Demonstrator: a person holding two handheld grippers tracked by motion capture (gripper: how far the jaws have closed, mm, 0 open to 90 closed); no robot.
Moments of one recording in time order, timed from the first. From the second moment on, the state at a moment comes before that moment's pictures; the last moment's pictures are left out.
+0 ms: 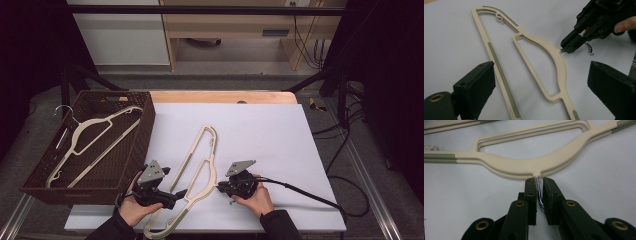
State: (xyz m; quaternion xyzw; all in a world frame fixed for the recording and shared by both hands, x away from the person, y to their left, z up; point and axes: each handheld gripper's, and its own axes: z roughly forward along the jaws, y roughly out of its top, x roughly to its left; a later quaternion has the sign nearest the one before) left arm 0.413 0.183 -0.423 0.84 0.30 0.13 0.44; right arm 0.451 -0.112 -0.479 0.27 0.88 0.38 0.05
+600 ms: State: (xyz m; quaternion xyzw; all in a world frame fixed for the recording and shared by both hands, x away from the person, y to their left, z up) left arm 0.412 0.162 -0.428 0.86 0.27 0.10 0.42; right arm 0.454 -0.118 -0.463 0.26 0.87 0.41 0.04
